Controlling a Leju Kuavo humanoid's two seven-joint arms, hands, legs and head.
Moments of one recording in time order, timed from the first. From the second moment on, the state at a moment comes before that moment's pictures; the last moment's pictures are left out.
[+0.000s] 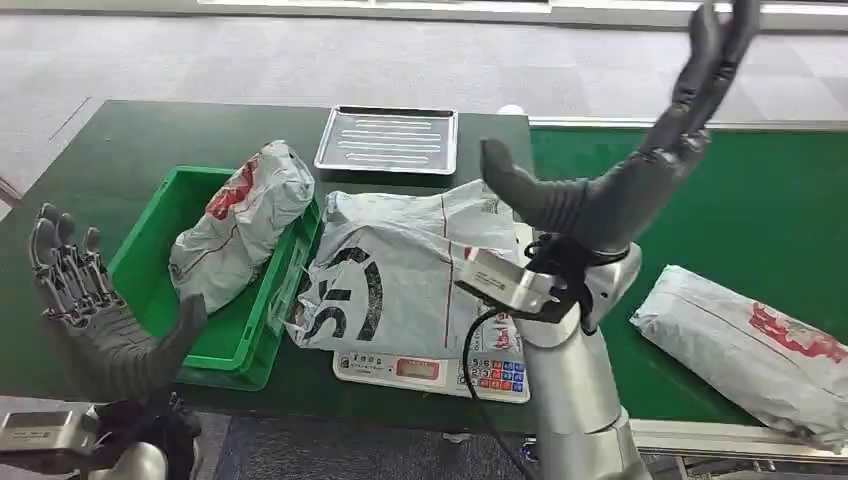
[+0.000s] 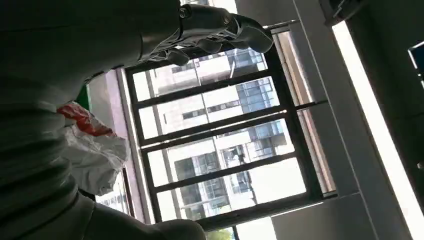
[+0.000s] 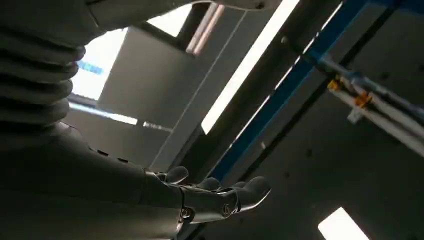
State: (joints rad) left arm 0.03 -0.19 -0.08 -1.89 -0.28 0.22 -0.62; right arm -0.48 0.32 0.17 -1.65 1.07 -0.70 -0.69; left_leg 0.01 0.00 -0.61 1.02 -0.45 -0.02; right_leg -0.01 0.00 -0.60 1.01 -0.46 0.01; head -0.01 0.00
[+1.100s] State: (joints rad) left arm -0.62 -0.18 -0.49 -0.85 -1.28 0.19 -0.30; right arm -0.44 0.35 0.00 -1.84 1.14 -0.70 -0.63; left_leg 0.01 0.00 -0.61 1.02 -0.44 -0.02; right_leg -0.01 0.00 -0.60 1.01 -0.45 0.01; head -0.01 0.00
